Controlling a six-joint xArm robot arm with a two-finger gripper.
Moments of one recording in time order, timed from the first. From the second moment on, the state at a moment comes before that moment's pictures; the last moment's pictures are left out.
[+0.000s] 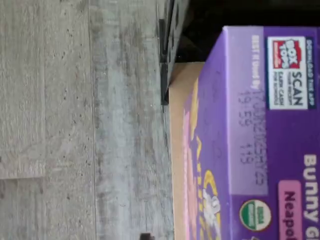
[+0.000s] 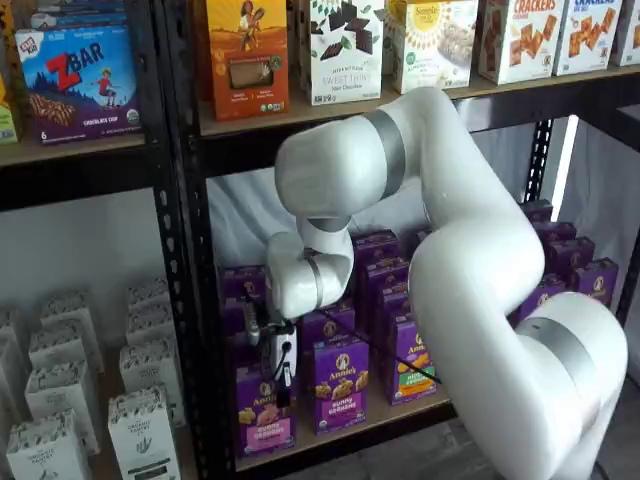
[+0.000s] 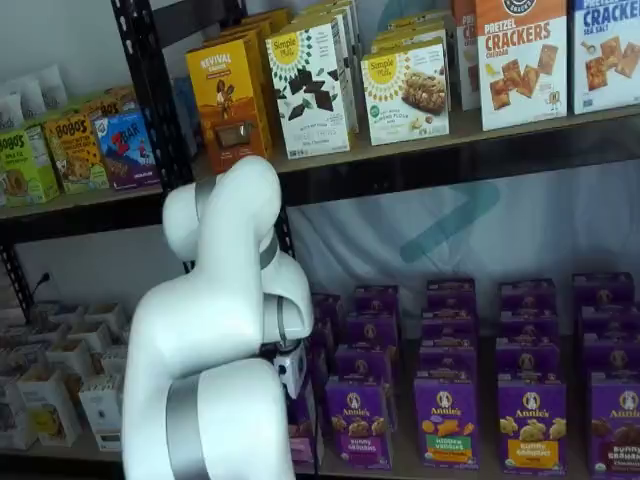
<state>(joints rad) 0.37 1.05 -1.48 0.16 0.37 -1.34</state>
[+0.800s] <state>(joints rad) 0.36 1.07 -1.52 0.13 0.40 -1.32</state>
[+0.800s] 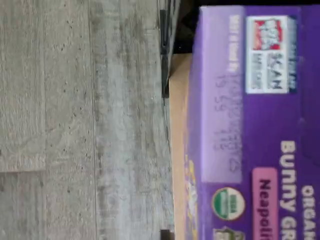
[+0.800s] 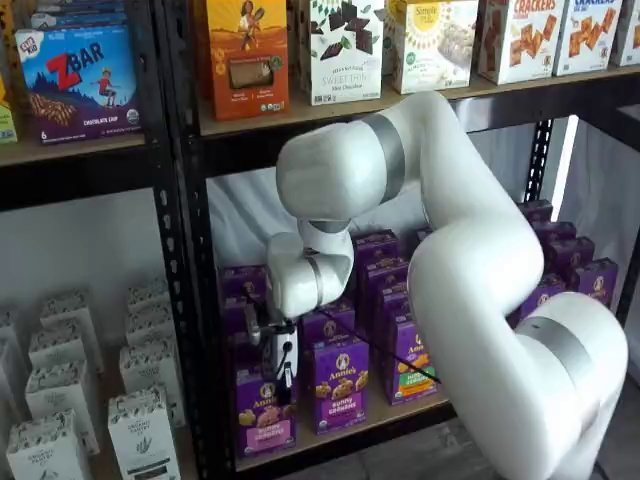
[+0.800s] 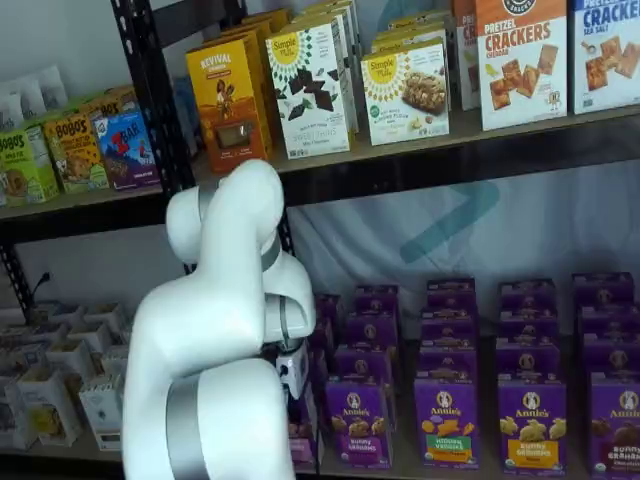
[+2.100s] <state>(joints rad) 0.36 1.05 -1.49 0.09 0.40 -1.29</state>
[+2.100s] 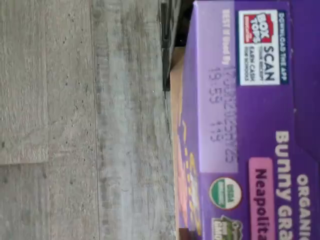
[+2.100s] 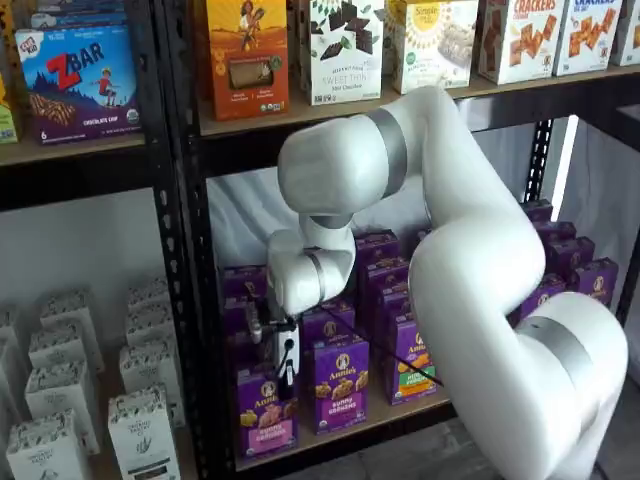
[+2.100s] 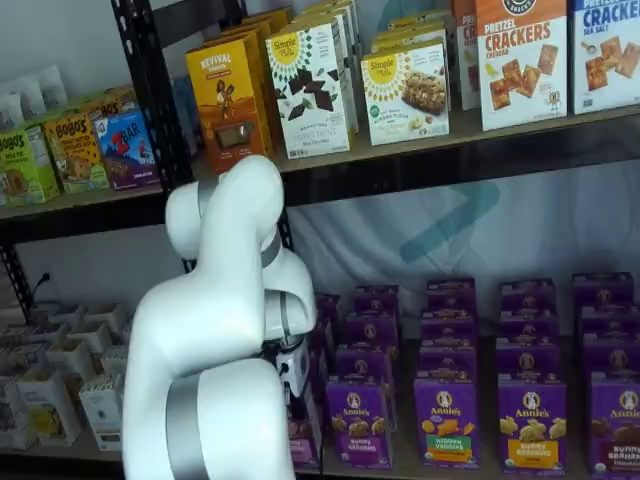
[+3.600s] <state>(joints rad) 0.35 0.51 -0.88 0.02 0.34 -1.24</state>
